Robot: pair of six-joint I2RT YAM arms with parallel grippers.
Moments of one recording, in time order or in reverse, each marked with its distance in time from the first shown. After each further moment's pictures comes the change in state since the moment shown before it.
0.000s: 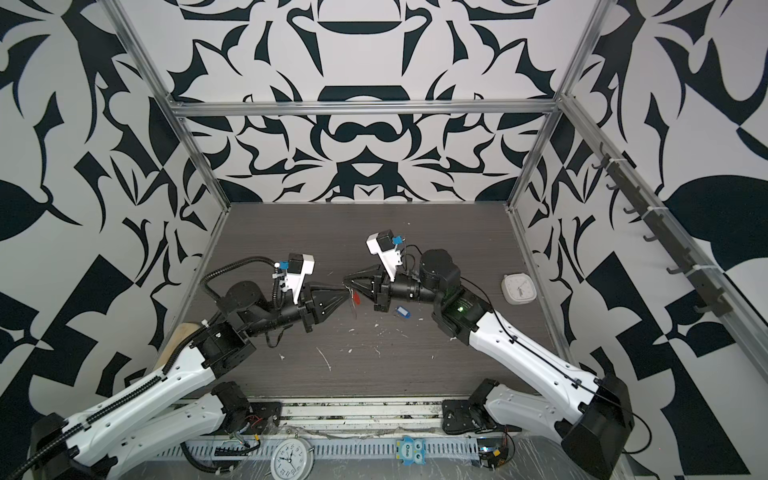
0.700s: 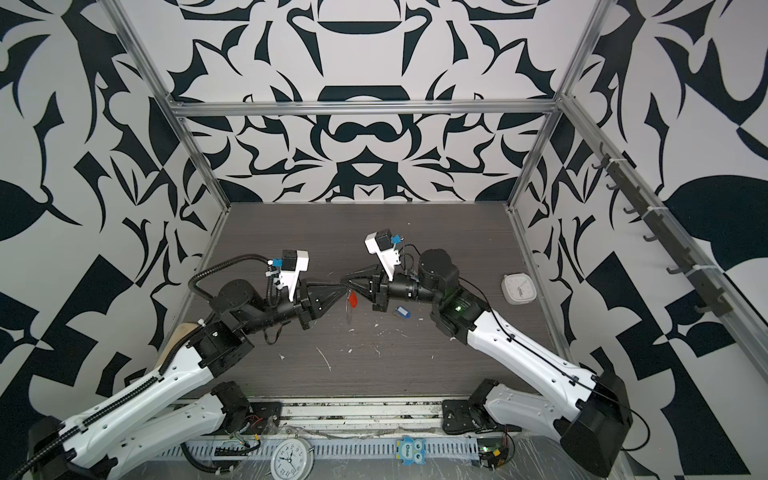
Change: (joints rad) left arm 0.010 0.003 0.024 0.040 0.027 0.005; right arm 0.012 0.015 0.000 0.041 -0.004 0.027
